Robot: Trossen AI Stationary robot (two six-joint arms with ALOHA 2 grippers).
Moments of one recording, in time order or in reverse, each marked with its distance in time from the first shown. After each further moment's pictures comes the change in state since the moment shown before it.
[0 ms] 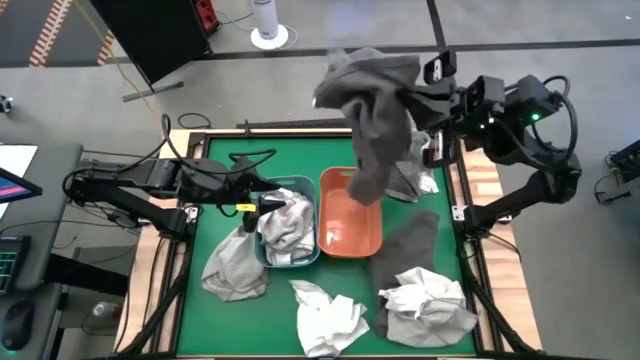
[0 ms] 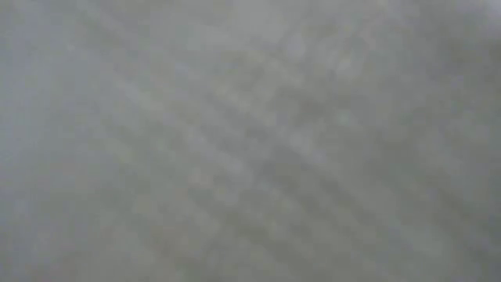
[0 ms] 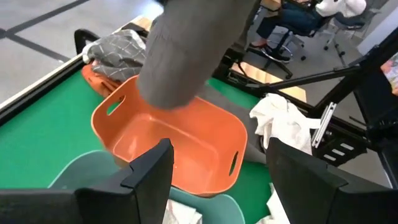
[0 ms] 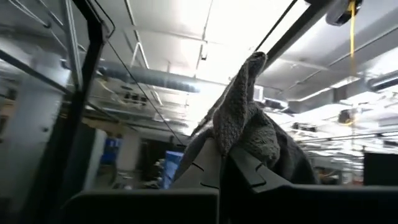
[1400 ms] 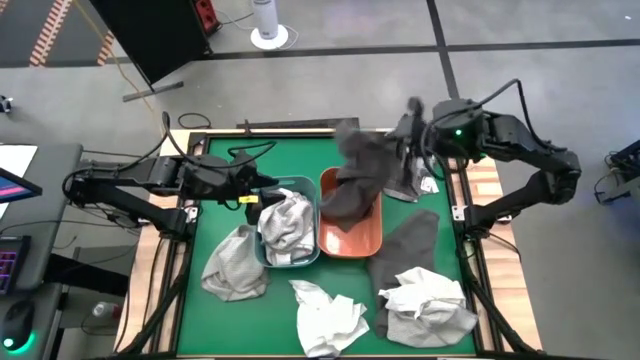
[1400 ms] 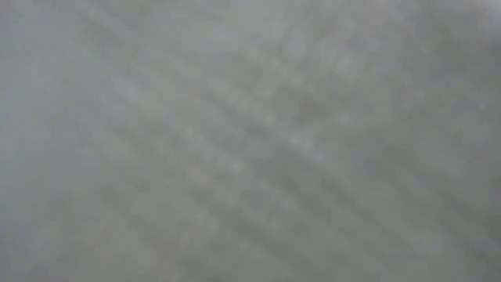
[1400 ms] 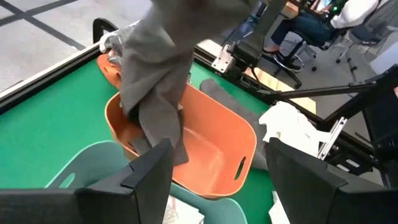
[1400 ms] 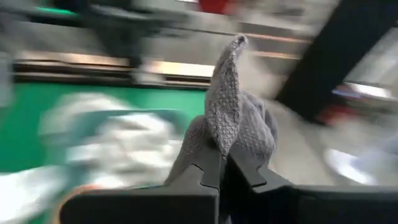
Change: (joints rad) left arm 0.043 0.000 0.000 -0.019 -0.011 -0.079; right arm -0.032 0.002 -0.001 -1.025 0.189 -0.010
